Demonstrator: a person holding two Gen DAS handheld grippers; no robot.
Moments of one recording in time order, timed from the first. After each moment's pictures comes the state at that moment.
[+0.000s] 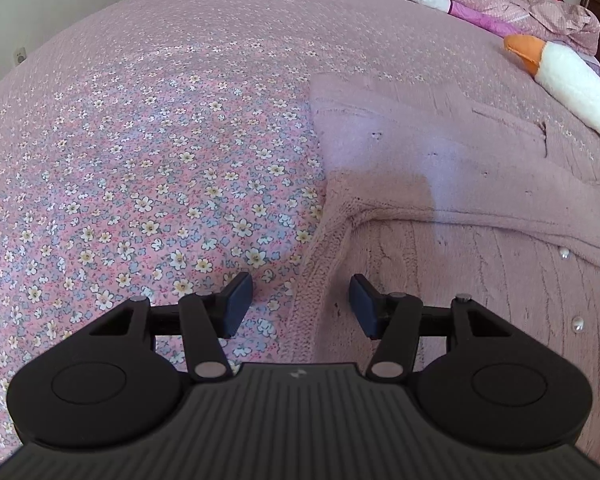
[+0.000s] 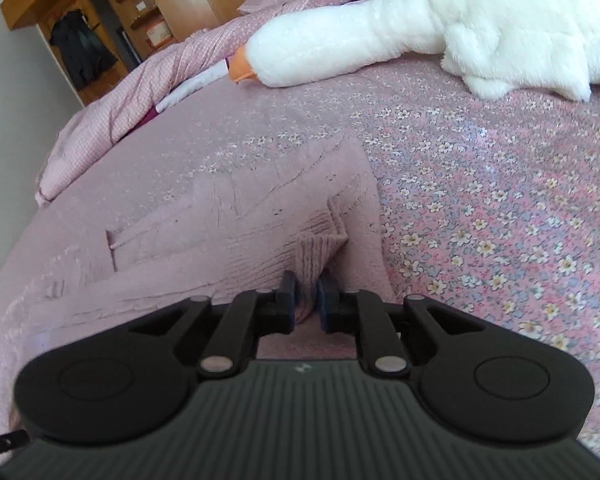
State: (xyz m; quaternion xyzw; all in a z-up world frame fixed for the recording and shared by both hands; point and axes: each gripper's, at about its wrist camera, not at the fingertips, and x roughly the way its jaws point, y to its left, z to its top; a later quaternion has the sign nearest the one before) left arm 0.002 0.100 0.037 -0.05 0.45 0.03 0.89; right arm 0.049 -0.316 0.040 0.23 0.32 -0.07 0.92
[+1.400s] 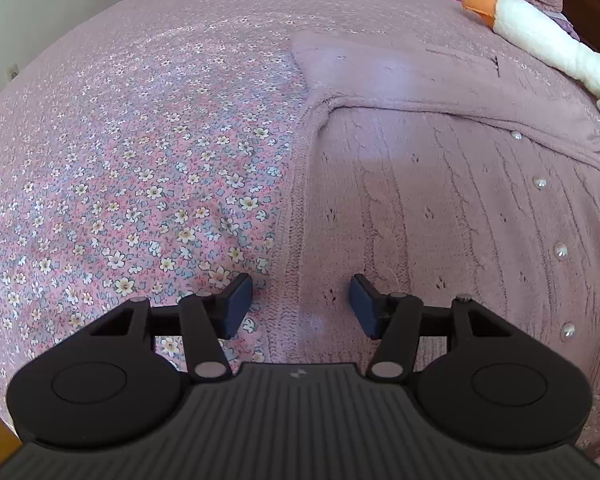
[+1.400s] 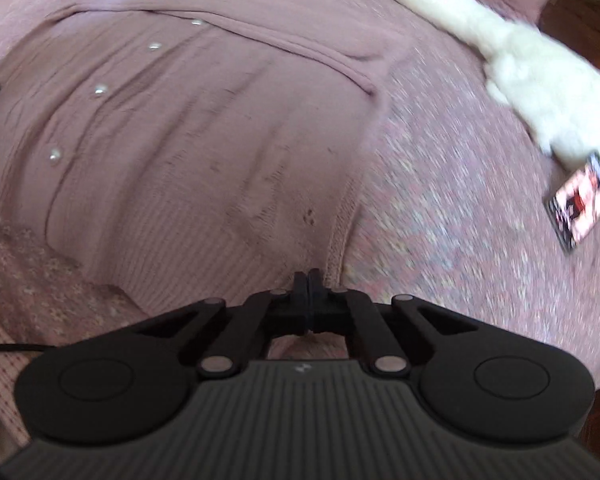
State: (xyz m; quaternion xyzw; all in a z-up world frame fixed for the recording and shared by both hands) left arm -0.115 0.087 0.036 -0.01 0.46 0.00 0.89; right arm -0.146 -0.270 0.046 -0.13 0.48 0.02 0.87
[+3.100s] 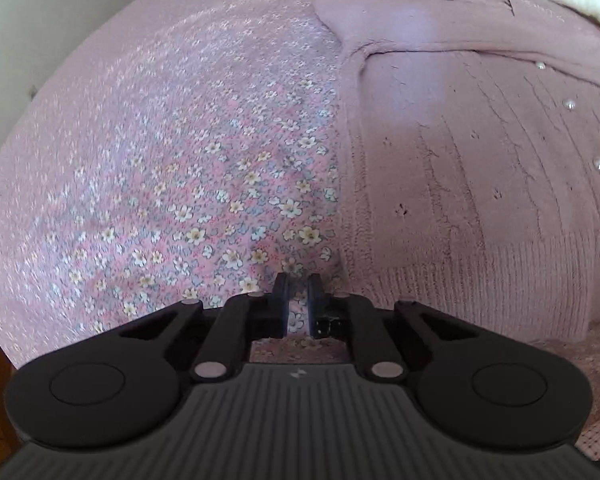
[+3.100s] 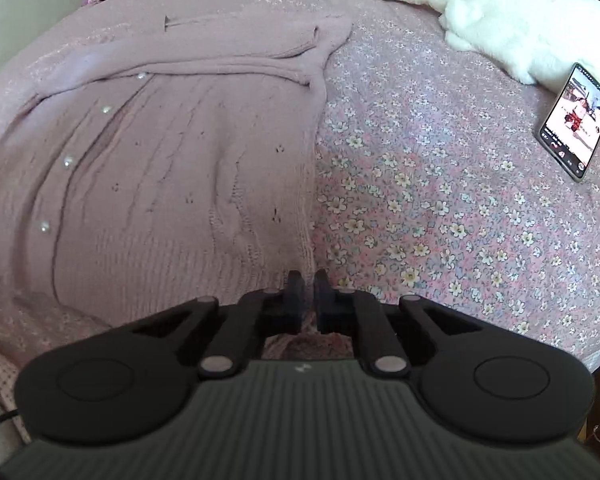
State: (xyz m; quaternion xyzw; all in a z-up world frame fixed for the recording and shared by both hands) left arm -0.144 0.098 0.035 0.07 0.50 0.03 0.87; right arm -0.151 -0.320 0.047 0.01 0.46 0.01 0.89
